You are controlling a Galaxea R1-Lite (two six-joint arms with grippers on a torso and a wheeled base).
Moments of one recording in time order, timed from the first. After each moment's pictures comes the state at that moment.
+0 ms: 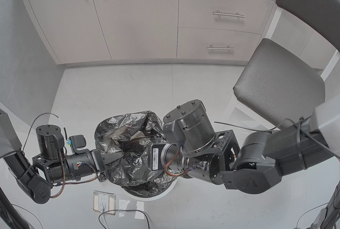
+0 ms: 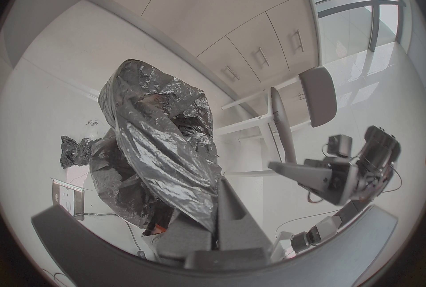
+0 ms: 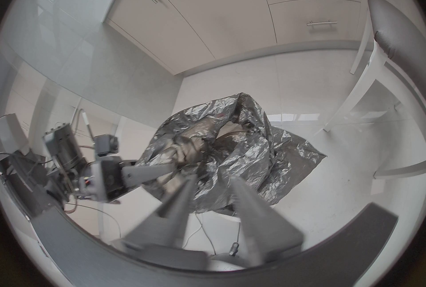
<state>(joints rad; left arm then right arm) -0.26 1.87 -0.23 -1.25 -0.55 -0.61 0.97 2.03 -1.21 -0.27 -0.25 0.59</state>
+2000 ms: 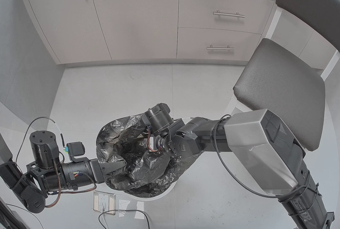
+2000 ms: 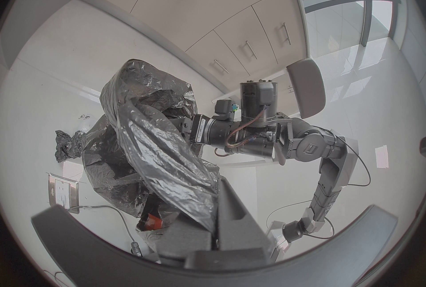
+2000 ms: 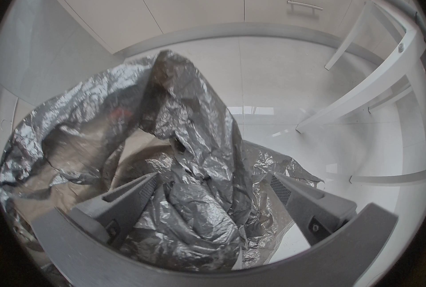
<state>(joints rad) -0.32 1.76 -0.14 -1.25 -0.55 -0.61 0.82 2.59 -1.99 0.21 -0.40 0.56</state>
